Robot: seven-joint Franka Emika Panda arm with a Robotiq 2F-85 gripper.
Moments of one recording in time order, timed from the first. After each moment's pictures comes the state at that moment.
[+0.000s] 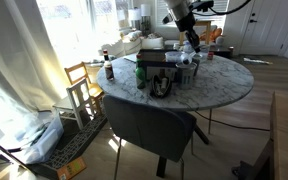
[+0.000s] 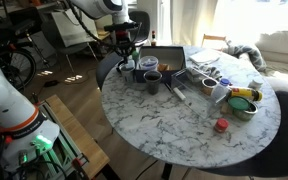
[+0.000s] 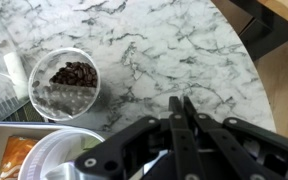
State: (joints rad) arm 0.03 0.21 0.03 -2.00 -0.41 1.82 -0.44
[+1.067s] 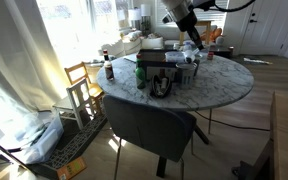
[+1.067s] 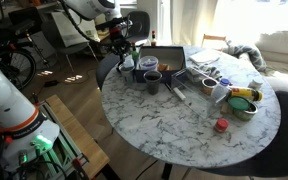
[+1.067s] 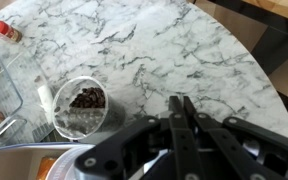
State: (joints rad) arm 0.09 0.20 0.05 -2.02 -0.53 1.73 -0.21
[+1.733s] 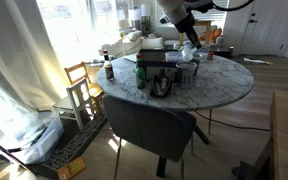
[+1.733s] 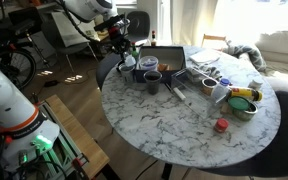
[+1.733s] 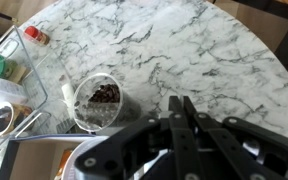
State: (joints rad) arm 0.12 0.21 0.07 -2.02 -0.62 1.73 -0.12
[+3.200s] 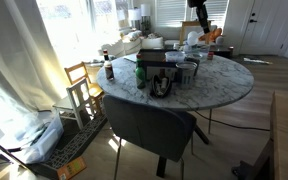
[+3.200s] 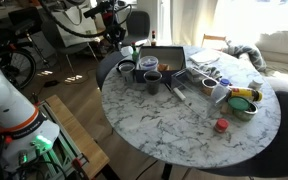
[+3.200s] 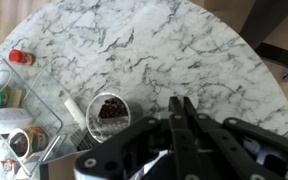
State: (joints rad) arm 0.05 -0.05 0.04 -2.12 -0.45 1.77 -0.11
